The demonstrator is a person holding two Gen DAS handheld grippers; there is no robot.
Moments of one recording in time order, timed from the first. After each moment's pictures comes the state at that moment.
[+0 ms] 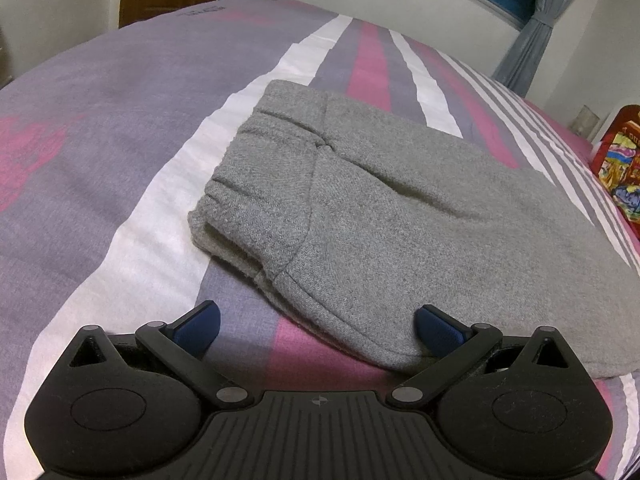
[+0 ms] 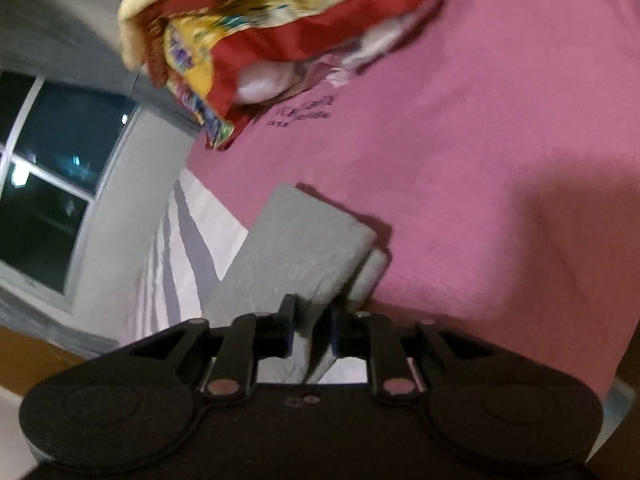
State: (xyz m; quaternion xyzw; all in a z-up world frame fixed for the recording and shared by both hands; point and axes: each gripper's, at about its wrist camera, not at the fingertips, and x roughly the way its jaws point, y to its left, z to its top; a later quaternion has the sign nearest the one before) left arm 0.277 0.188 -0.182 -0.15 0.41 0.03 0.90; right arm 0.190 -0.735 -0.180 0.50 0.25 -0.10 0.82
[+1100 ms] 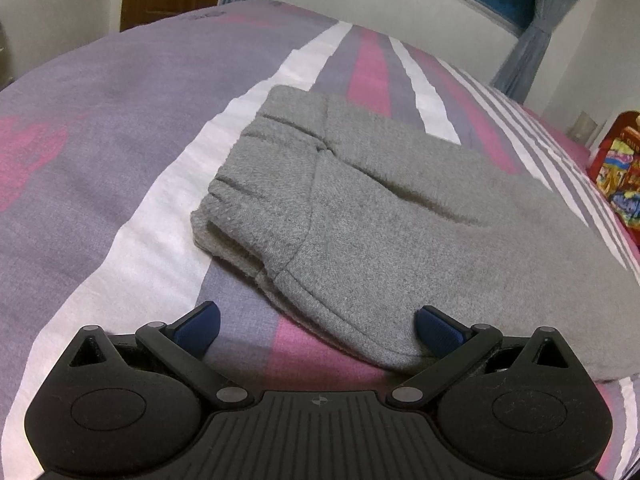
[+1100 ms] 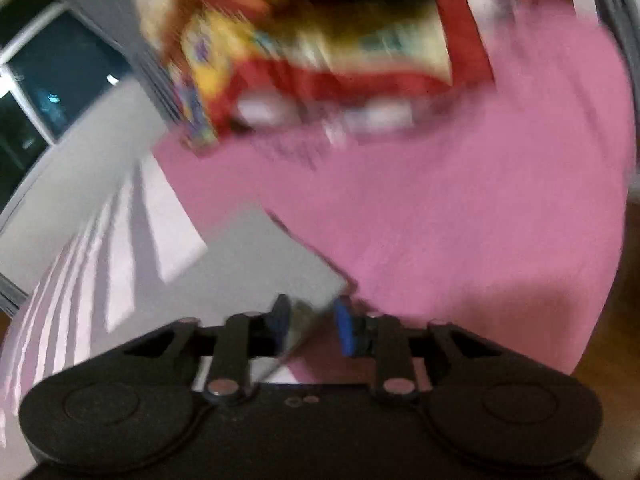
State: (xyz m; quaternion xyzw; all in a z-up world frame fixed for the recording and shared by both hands) left arm 0.272 0.190 -0.180 -0.16 0.39 0.04 0.90; right arm 0.182 -0.690 -0.125 0.26 0.24 -0.16 0.92
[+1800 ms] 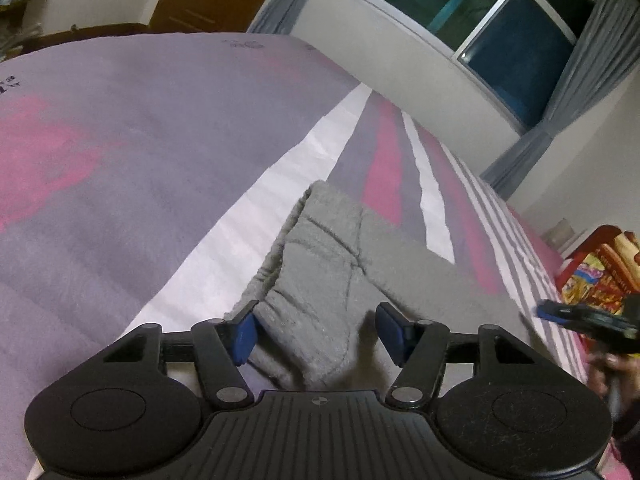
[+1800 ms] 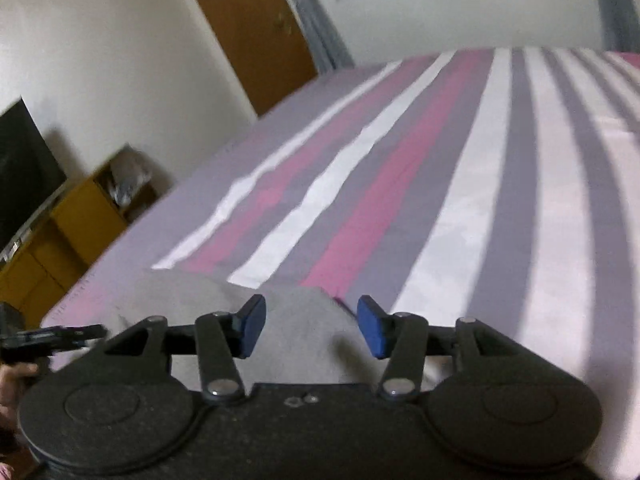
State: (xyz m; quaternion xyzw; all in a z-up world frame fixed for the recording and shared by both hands) left arm 0.277 0.249 -0.166 -0.29 0.31 0.03 0.90; right arm 0.426 -0.275 -0.104 0.05 0.39 0.38 0.84
